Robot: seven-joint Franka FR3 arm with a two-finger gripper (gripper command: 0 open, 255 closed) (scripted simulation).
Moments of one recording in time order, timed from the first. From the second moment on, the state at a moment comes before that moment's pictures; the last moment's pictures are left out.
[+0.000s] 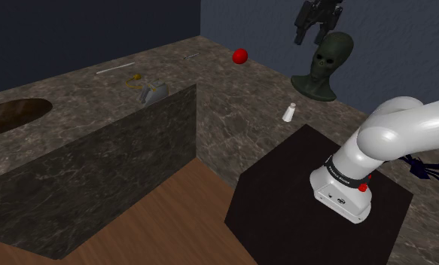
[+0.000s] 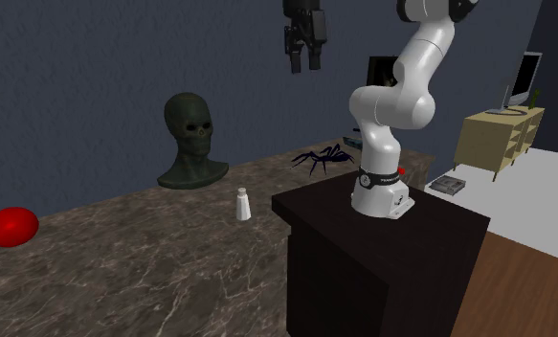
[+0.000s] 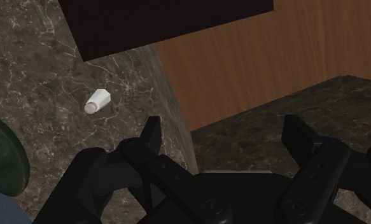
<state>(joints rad) 0.00 -0.74 -0.06 -2.31 0.08 1.54 0.17</state>
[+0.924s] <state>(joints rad) -0.09 -0.71 -0.20 -2.63 -0.05 1.92 0.02</state>
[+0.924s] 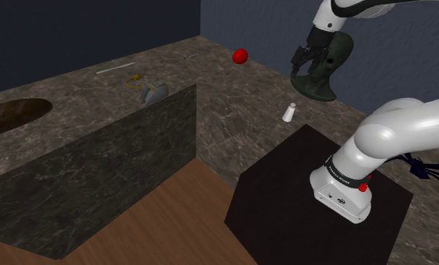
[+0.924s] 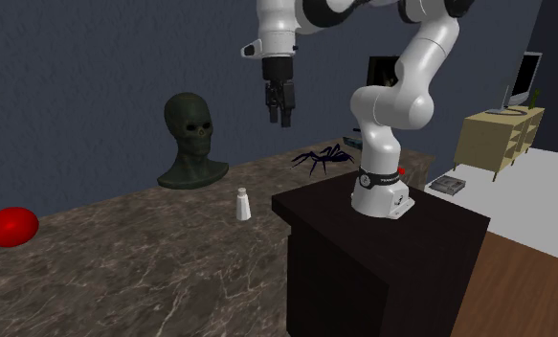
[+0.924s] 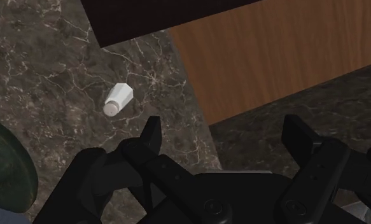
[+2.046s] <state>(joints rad) -0.11 -0.20 -0.49 -2.73 -0.04 2.59 -0.30</state>
